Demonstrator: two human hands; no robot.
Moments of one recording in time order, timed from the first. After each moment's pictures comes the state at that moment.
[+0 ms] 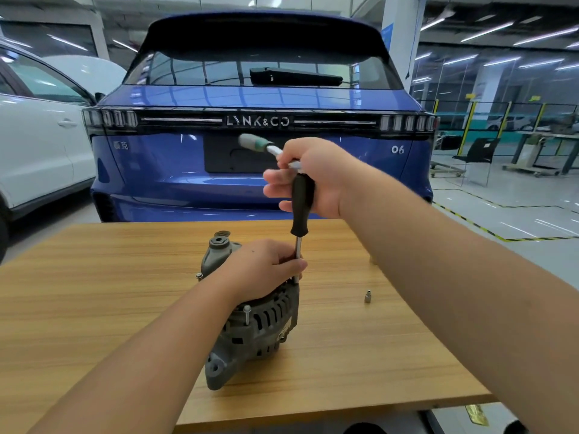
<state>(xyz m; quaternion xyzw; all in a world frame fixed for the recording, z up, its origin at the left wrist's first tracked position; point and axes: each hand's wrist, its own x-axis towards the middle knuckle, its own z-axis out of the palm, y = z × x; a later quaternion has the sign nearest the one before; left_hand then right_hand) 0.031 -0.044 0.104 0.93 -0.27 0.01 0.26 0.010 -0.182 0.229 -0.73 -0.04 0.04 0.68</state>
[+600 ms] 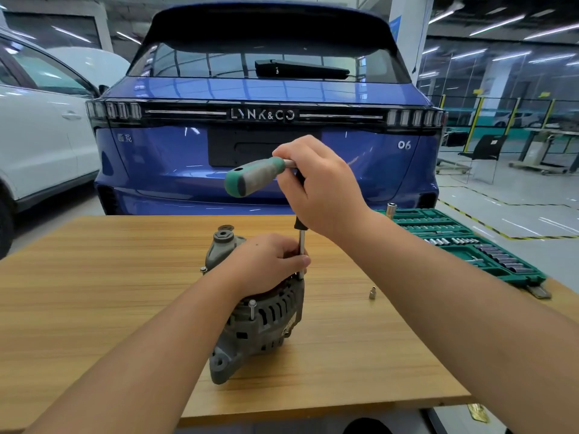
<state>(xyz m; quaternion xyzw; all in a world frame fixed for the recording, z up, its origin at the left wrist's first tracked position) 0.039 -0.043 0.099 0.92 -0.27 0.01 0.27 0.021 -0.182 0.173 -0.79 -0.30 -0.48 0.23</state>
